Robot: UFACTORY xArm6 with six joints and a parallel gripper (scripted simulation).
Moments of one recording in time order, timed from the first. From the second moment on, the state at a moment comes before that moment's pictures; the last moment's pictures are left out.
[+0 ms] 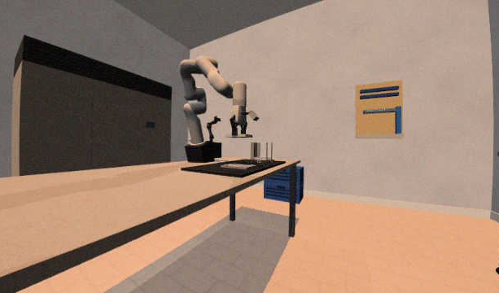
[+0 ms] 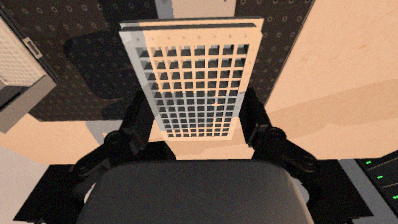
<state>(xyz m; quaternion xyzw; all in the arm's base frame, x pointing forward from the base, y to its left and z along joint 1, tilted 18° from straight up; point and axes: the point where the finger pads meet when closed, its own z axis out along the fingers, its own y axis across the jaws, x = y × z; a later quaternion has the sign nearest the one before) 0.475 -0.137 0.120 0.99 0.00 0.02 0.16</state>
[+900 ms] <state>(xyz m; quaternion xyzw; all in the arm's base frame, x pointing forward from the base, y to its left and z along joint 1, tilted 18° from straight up) 0.472 -0.091 0.107 0.99 -0.06 0.03 0.15</state>
